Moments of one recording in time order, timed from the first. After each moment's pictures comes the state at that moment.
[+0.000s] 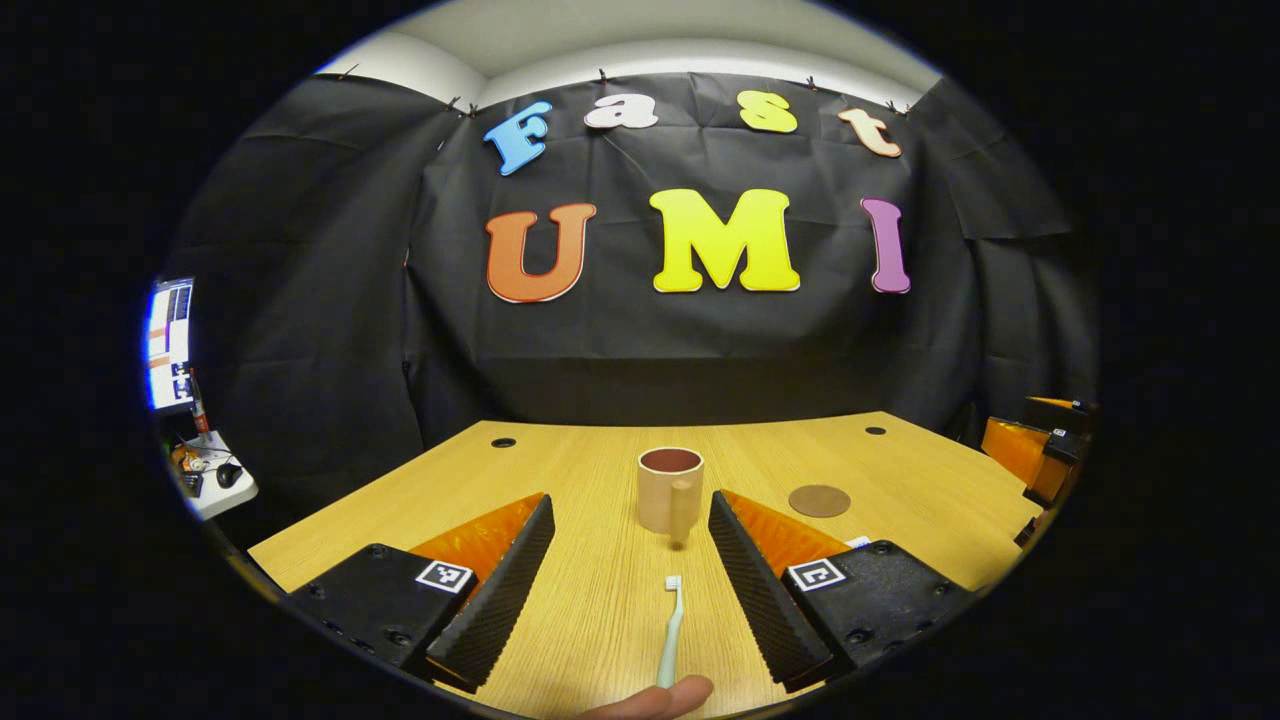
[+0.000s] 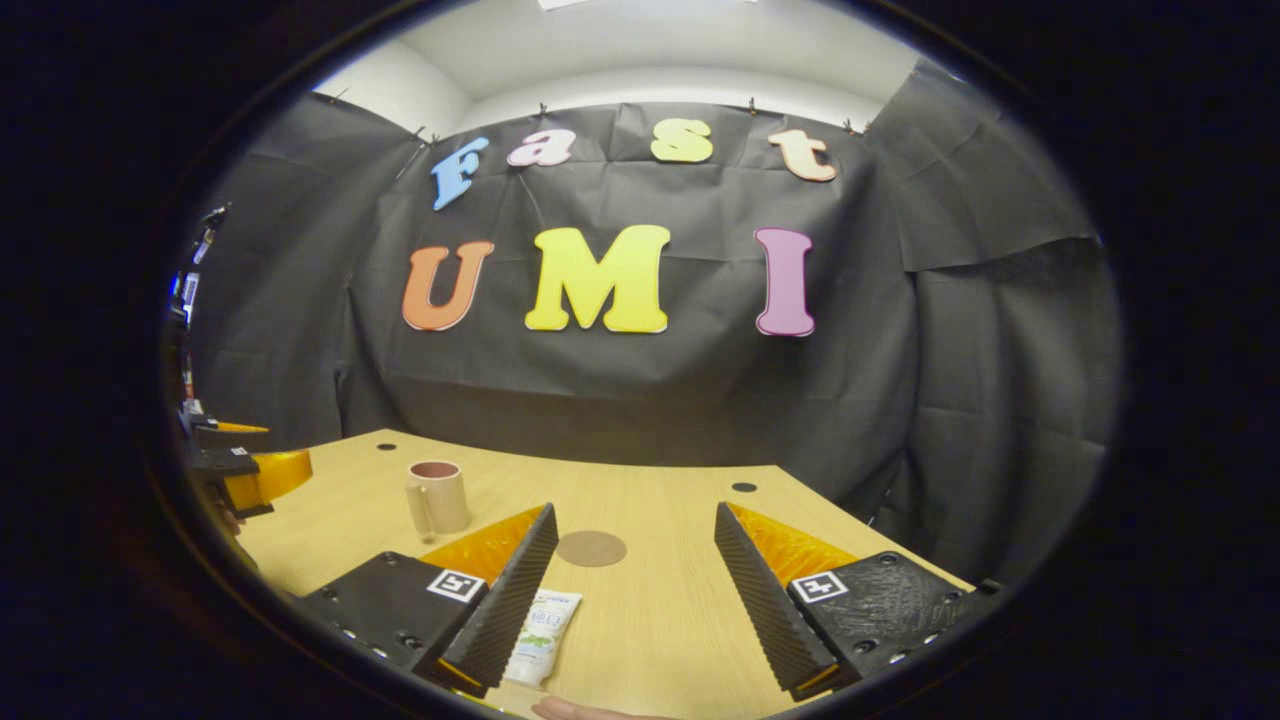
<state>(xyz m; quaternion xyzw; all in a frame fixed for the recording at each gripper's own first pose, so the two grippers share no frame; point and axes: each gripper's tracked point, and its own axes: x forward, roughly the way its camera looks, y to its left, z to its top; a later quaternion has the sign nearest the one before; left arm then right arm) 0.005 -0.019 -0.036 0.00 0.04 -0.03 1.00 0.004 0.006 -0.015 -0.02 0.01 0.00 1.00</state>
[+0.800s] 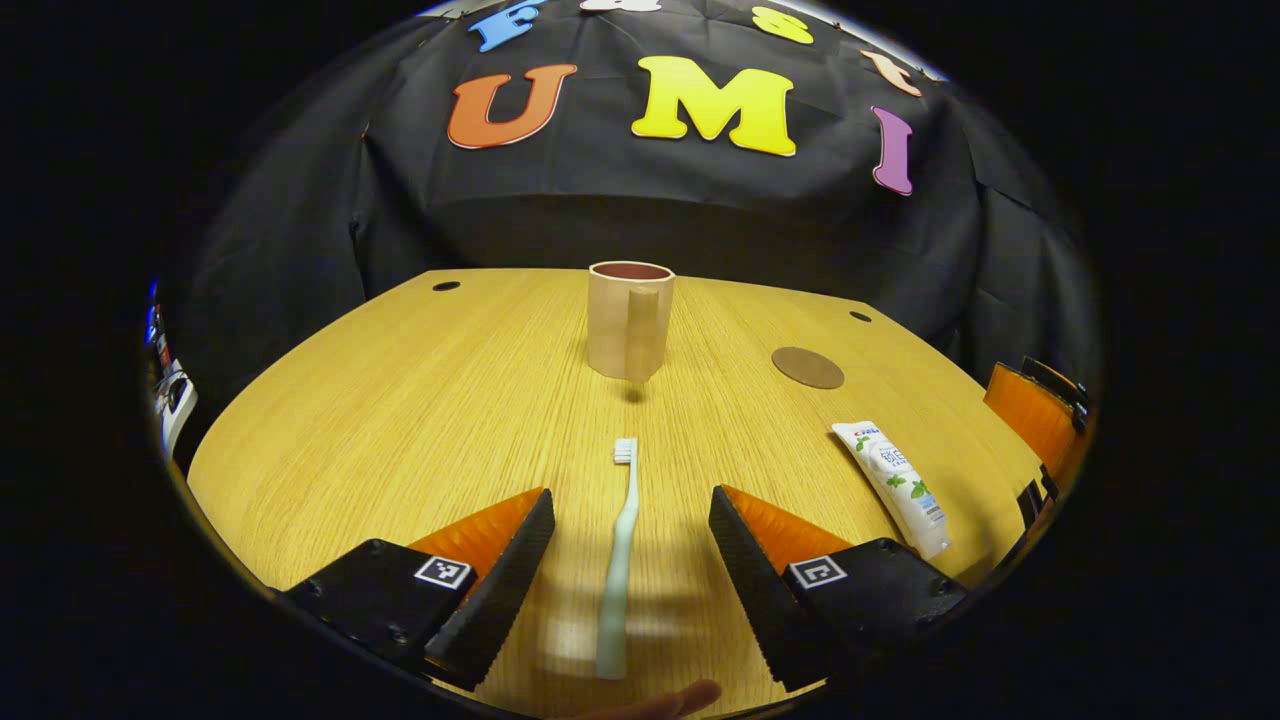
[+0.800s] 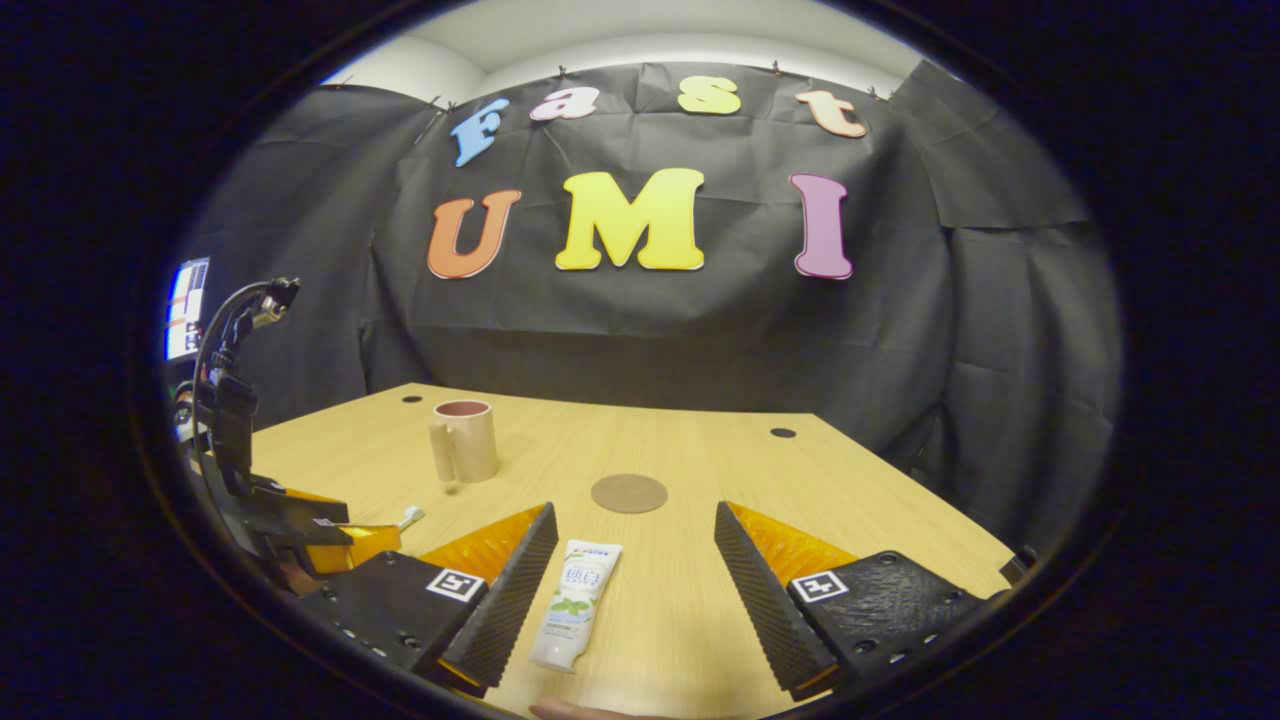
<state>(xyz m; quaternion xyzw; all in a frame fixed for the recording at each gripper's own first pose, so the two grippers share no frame) 0.012 -0.054 -0.165 -0.03 0.24 -0.08 0.97 0.010 0.039 -0.083 -0.02 0.09 0.04 1.00</state>
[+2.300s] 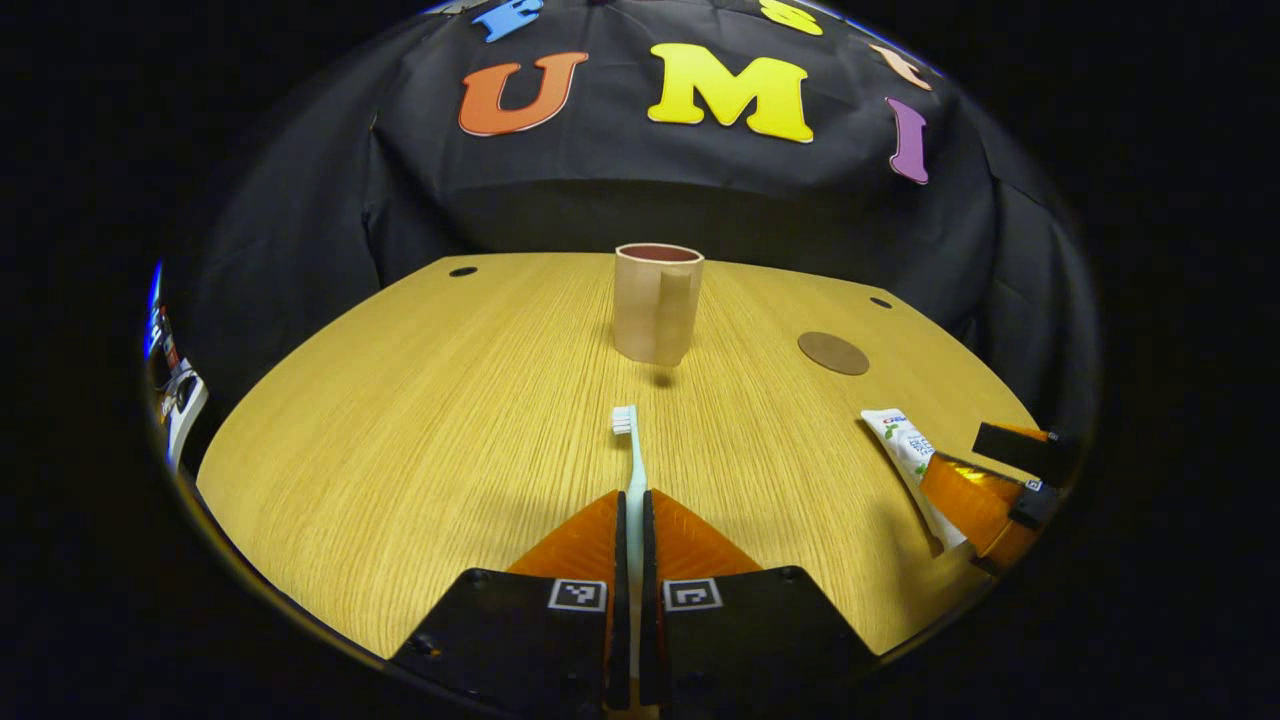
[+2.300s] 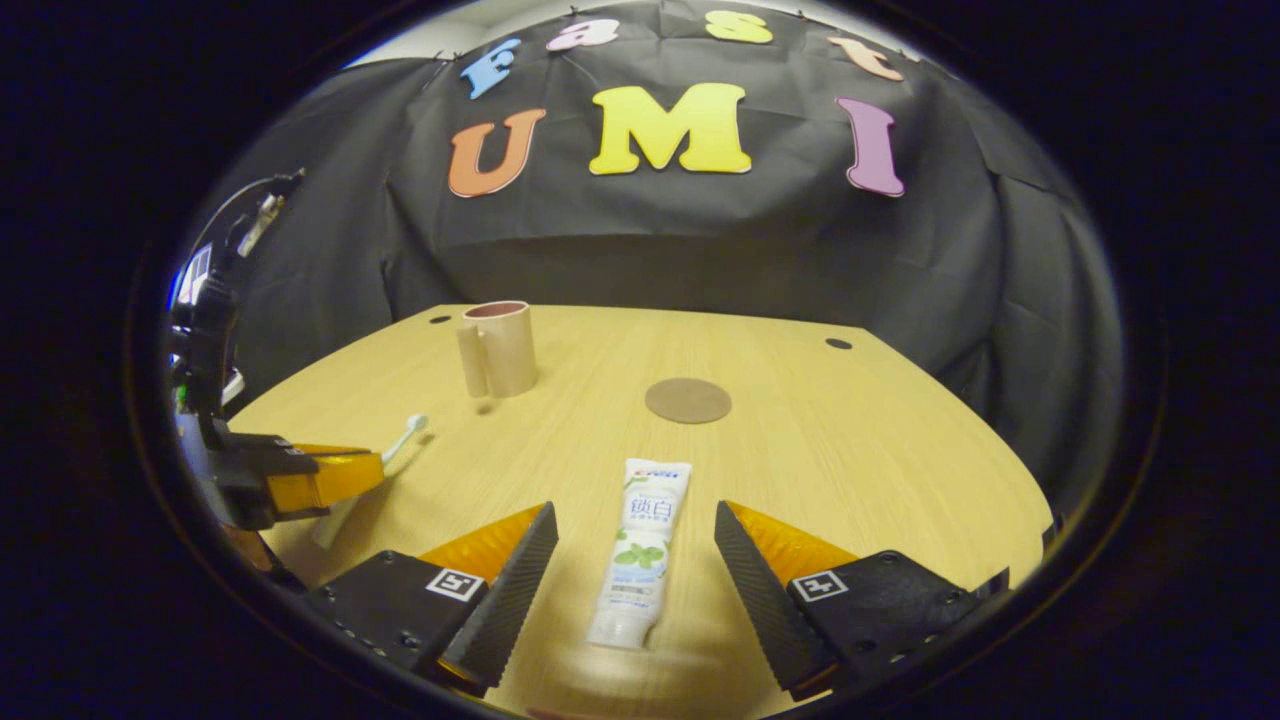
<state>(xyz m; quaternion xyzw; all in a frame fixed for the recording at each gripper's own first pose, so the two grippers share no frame) 0.013 -0.034 -0.160 -0.02 0.24 -0.06 0.97 0.013 0.081 -0.161 -0.02 0.23 0.08 0.97</state>
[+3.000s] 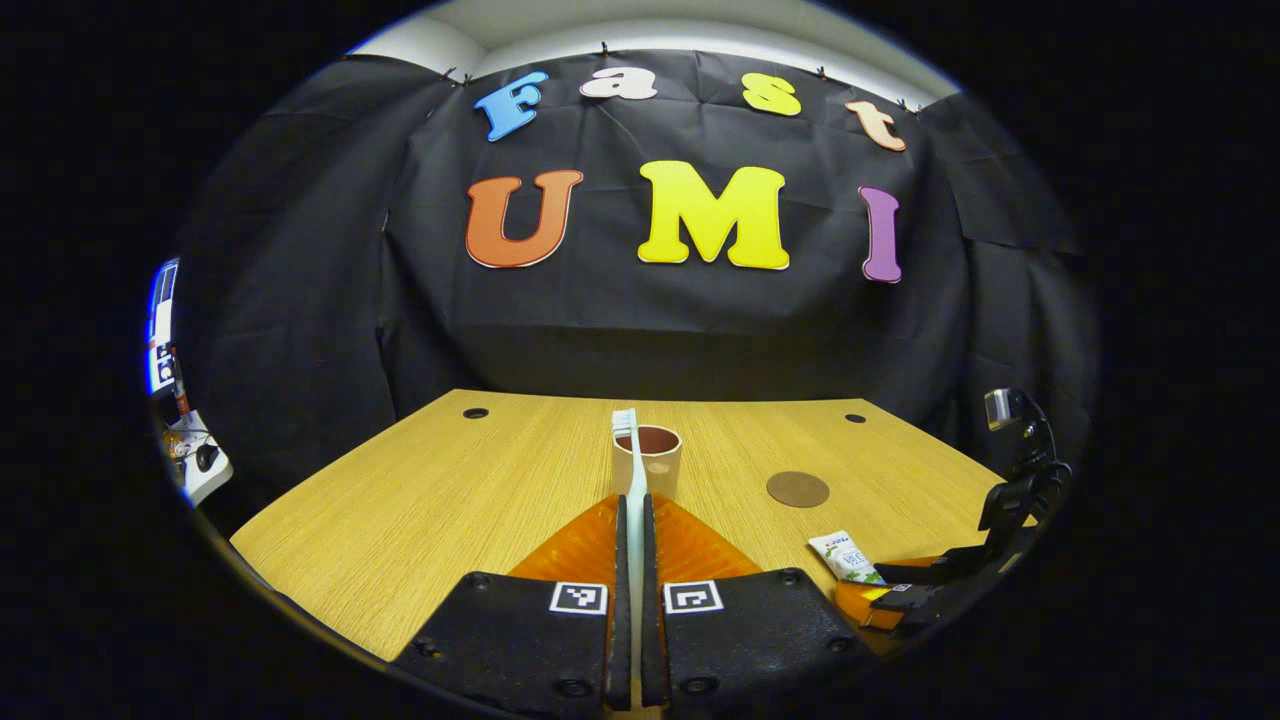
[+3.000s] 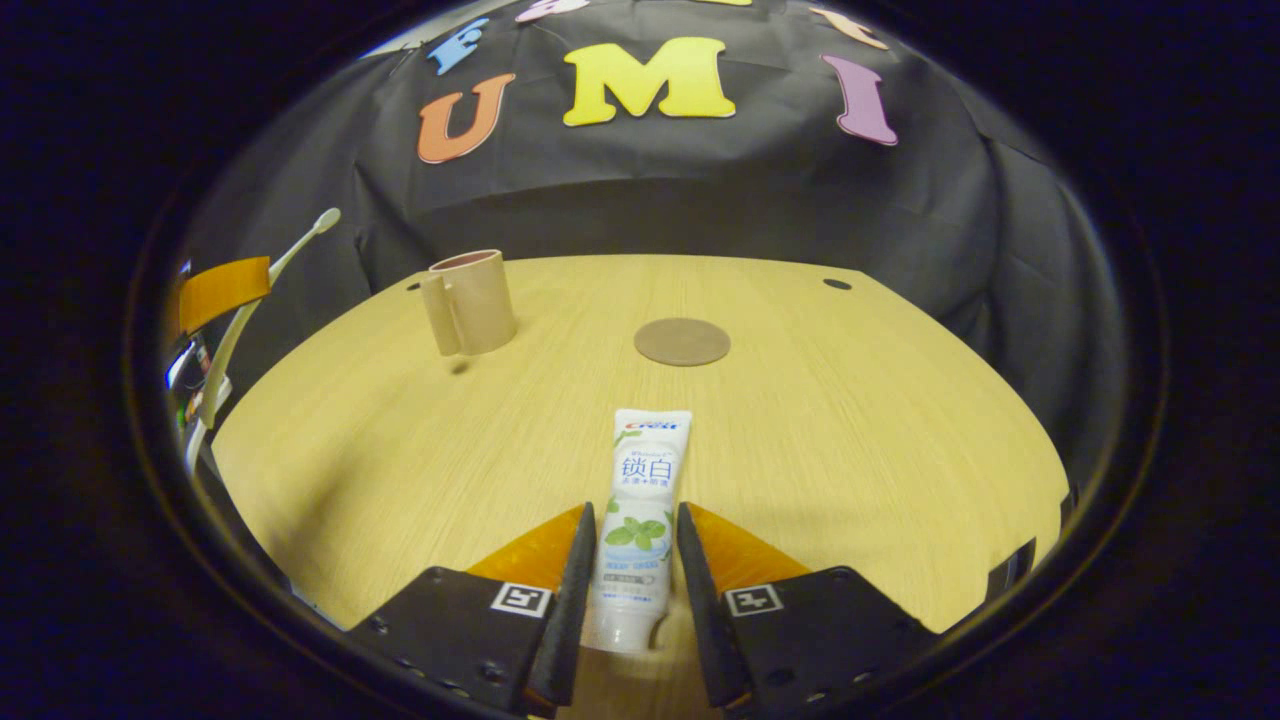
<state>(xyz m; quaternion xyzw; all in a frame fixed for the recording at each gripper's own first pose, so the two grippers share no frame) 0.018 -0.029 -0.030 -0.02 0.07 -0.06 1.00 0.019 0.078 -0.194 0.00 0.30 0.06 0.95</state>
